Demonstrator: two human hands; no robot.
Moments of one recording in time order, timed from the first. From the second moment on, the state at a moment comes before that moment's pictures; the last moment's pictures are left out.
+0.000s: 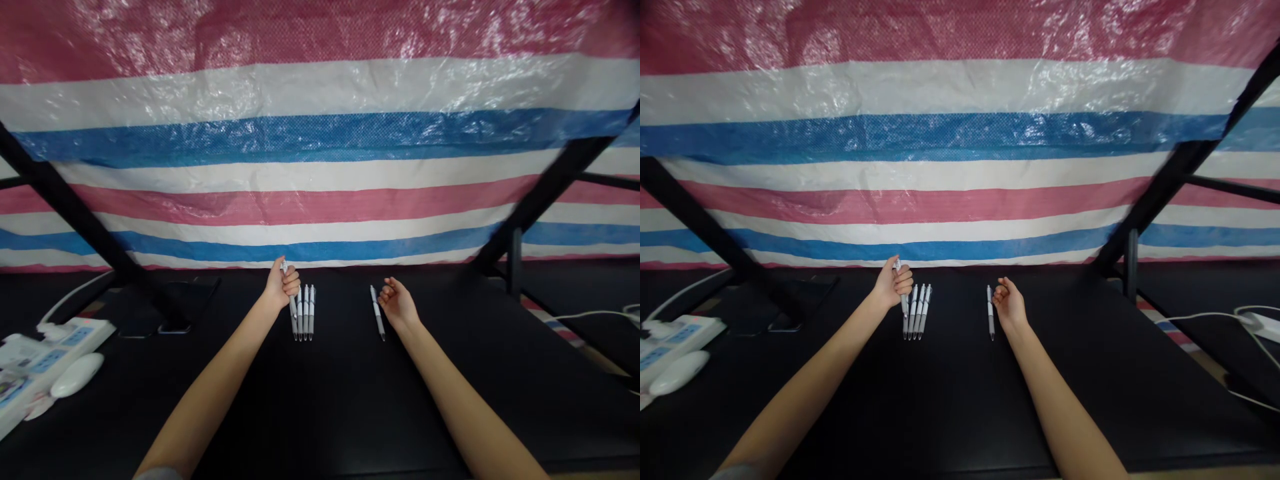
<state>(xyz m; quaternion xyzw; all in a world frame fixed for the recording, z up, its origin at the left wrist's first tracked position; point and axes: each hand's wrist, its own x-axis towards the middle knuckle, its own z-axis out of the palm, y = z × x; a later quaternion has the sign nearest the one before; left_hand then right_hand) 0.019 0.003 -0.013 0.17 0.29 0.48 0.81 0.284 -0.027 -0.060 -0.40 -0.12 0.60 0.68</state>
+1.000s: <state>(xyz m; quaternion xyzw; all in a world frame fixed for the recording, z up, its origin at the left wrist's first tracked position) 0.037 -0.002 -0.019 0.46 0.46 0.49 0.58 0.283 -0.027 -0.060 -0.42 -0.14 0.59 0.68</state>
